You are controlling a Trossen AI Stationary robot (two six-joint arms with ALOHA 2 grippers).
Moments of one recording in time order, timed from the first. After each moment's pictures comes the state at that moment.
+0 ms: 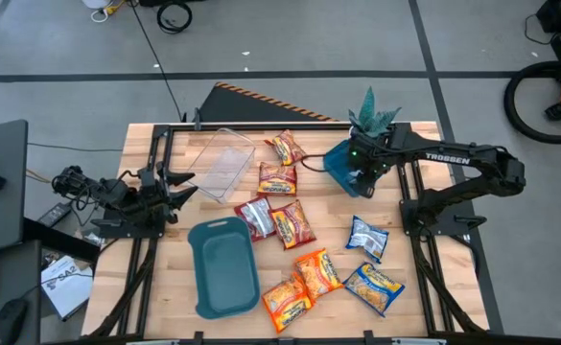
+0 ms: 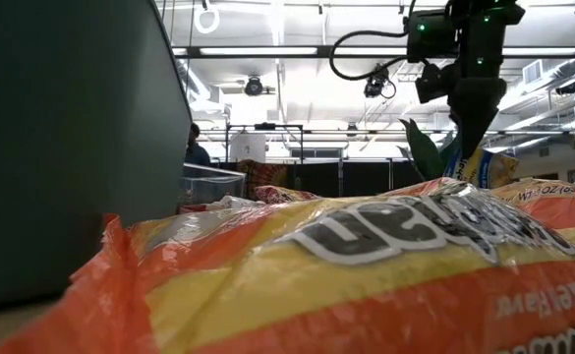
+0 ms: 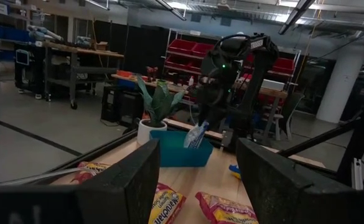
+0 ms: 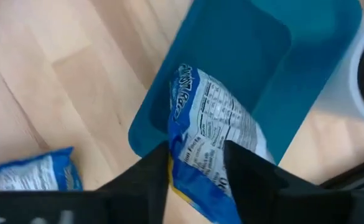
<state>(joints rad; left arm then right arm) -0.42 0.01 0.20 -0.01 -0.79 -0.10 -0.39 1.23 0.96 -1.10 0.12 0.01</state>
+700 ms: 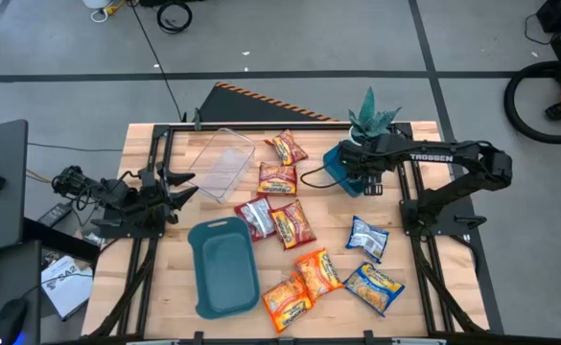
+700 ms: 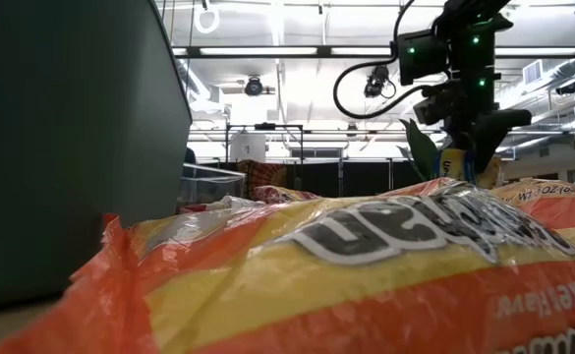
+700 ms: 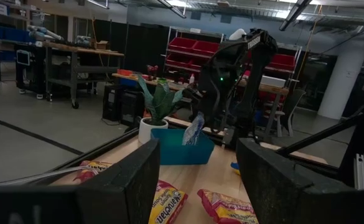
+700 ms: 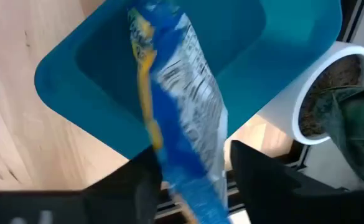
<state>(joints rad) -0.42 0.01 0.20 -0.02 -0.79 -0.09 -0.36 1.35 0.96 -1.15 0.39 -0.32</state>
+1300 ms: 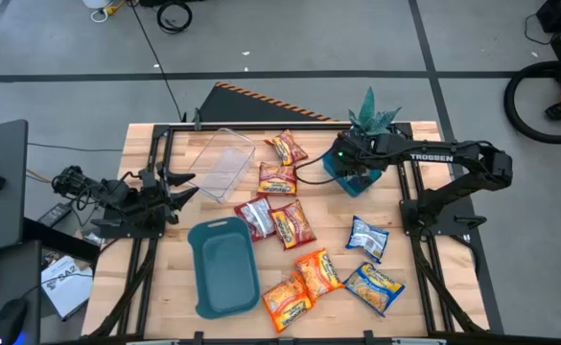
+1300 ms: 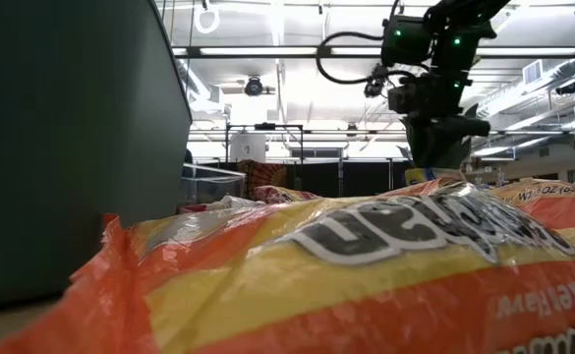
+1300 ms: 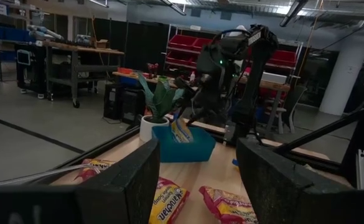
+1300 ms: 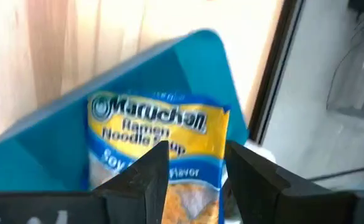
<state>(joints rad) -0.42 0.01 0.20 -0.04 -0.79 -0.09 -0.36 1.35 0.96 -0.81 0.42 -0.65</state>
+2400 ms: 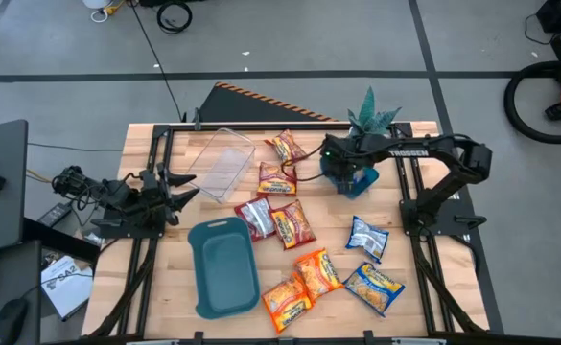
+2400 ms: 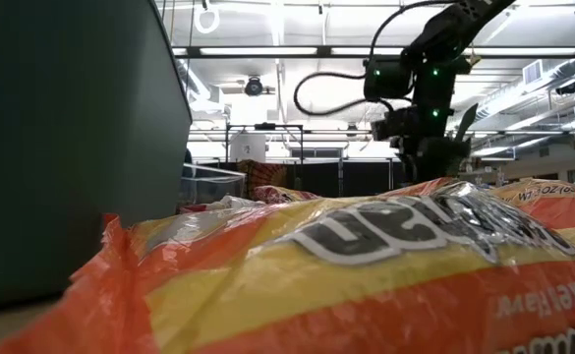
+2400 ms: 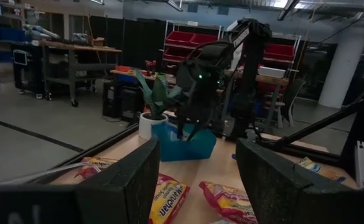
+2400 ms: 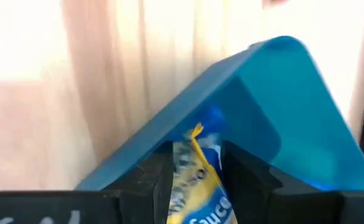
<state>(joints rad) -0.42 0.01 0.20 -0.06 -0.78 -0.08 -0.42 1.53 0.96 -0.72 0.15 -0.42</state>
